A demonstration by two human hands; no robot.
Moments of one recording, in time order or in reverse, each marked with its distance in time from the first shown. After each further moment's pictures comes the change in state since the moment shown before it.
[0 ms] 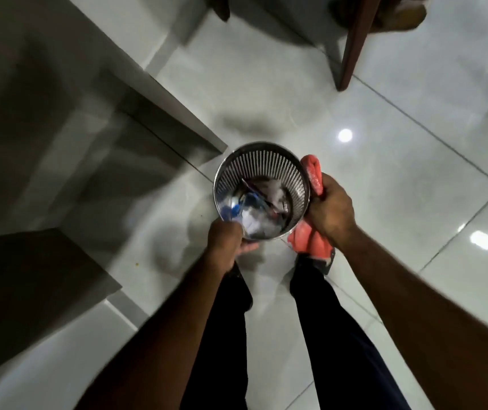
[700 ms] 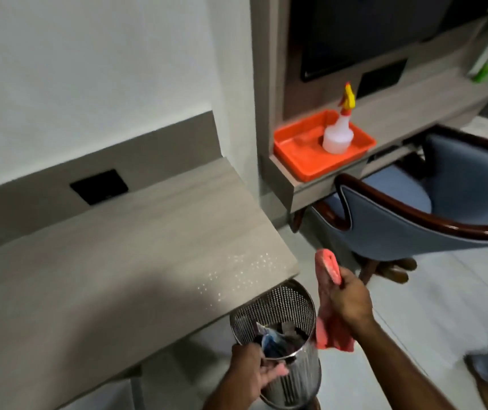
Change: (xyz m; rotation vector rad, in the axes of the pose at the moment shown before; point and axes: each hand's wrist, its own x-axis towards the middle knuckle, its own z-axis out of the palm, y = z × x) left_hand -0.327 0.066 -0.130 -0.495 -0.163 0.020; right_hand -0.219 -0.342 -0.144 -0.161 0.028 -0.486
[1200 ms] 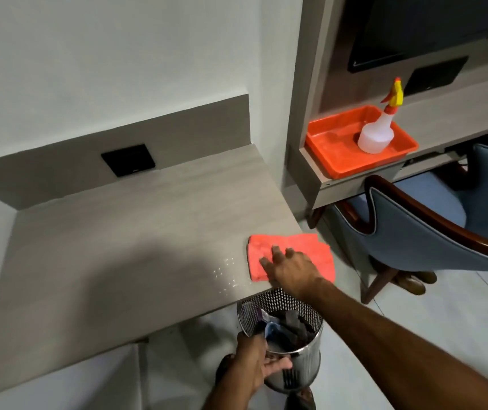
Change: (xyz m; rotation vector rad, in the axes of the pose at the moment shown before) left_hand 0.016 -0.011 -0.003 -0.101 0.056 0.043; right_hand 0.027 -0.072 0.101 -1.192 -0.457 -0.997
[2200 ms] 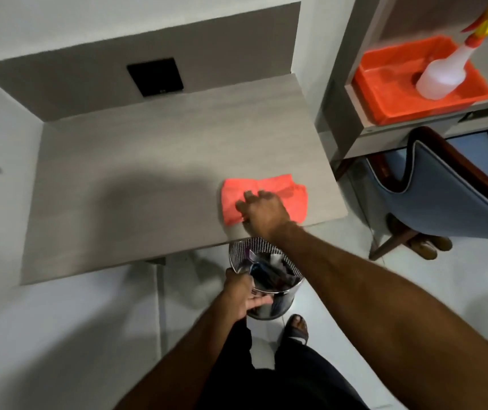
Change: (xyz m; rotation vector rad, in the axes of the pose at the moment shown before) left_hand 0.002 0.000 -0.061 -0.026 0.103 0.019; right_hand 0.046 -0.092 -0.030 0.091 0.076 -0.119
